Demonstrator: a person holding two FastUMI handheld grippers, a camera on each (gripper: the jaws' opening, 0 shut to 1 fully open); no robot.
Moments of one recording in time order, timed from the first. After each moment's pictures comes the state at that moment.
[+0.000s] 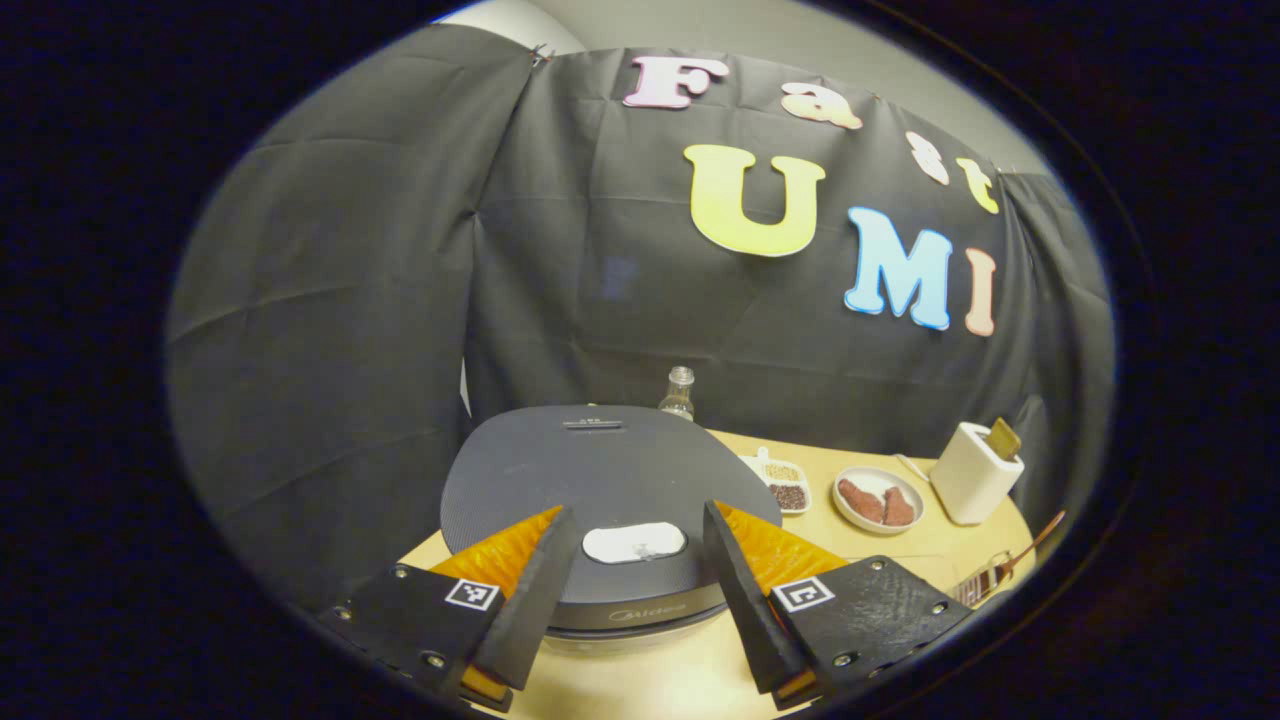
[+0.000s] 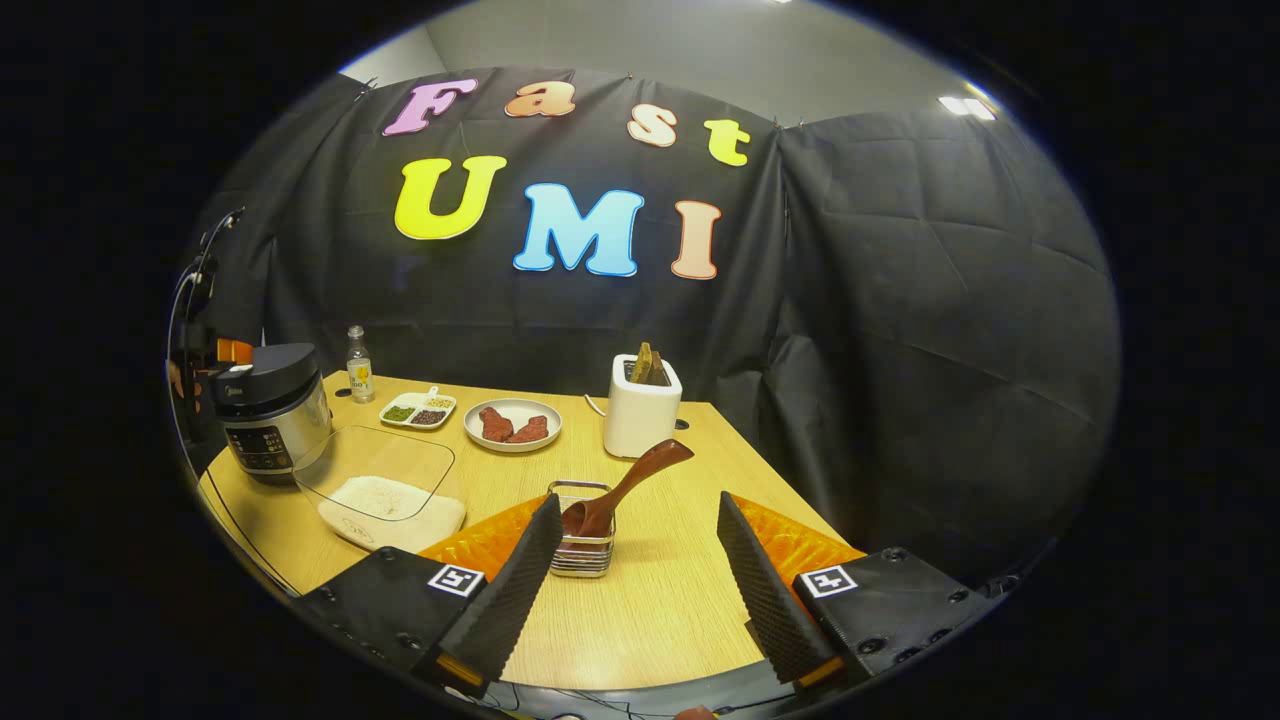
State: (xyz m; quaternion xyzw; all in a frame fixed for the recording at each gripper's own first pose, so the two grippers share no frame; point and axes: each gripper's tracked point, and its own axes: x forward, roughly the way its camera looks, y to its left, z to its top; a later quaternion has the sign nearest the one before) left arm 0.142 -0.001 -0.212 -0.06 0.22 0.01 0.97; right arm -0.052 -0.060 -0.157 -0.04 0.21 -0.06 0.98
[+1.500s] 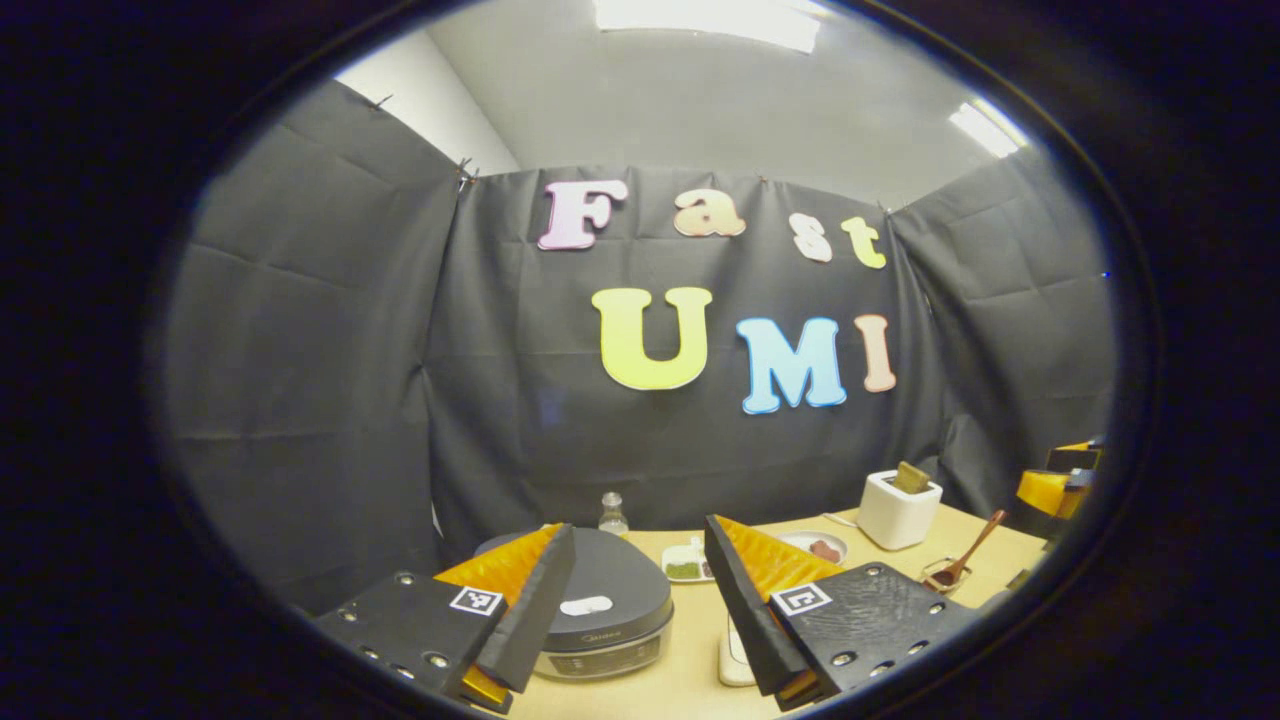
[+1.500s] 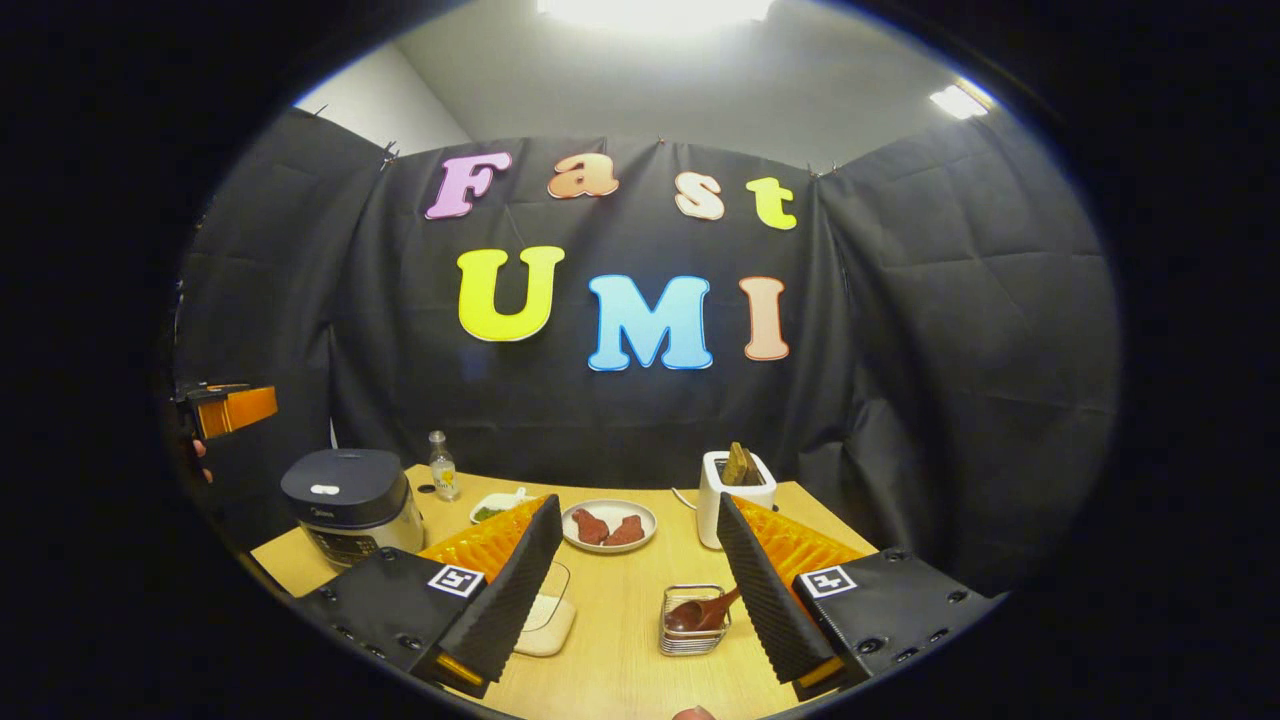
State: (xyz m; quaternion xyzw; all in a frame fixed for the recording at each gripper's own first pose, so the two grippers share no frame) left arm 0.025 -0.029 -0.009 -0.03 0.01 -0.08 1.00; right arm 0.008 0.032 -0.055 0.02 0.09 0.04 0.99
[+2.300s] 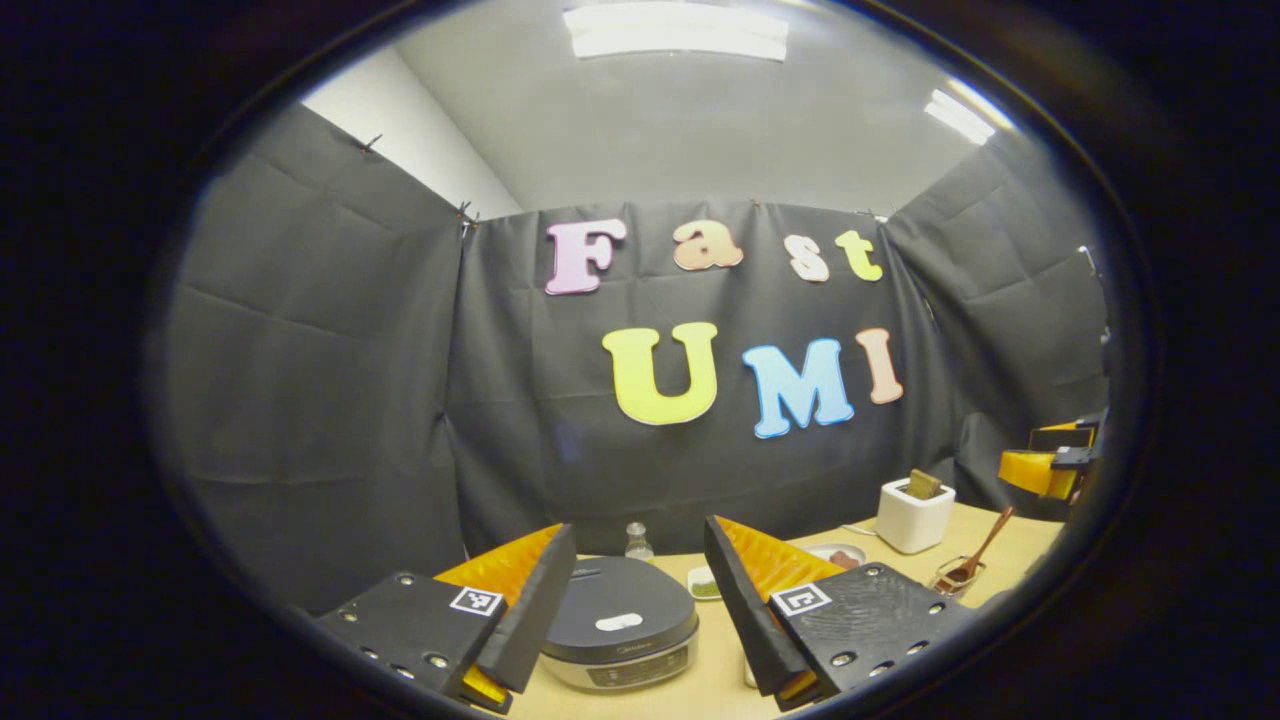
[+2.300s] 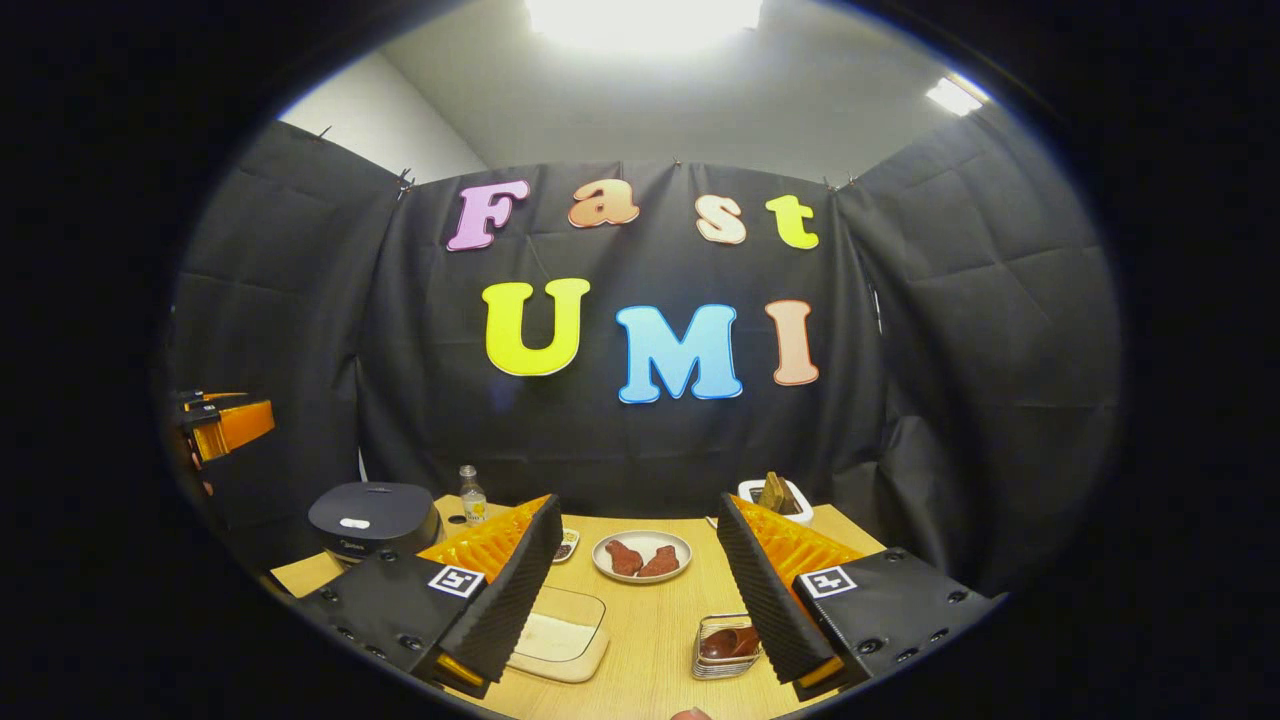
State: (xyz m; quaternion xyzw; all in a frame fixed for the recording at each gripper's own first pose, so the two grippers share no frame) left arm 0.000 -0.013 0.022 0.01 -0.03 -0.06 1.00; right arm 0.020 0.055 -0.029 0.04 0.05 0.08 0.99
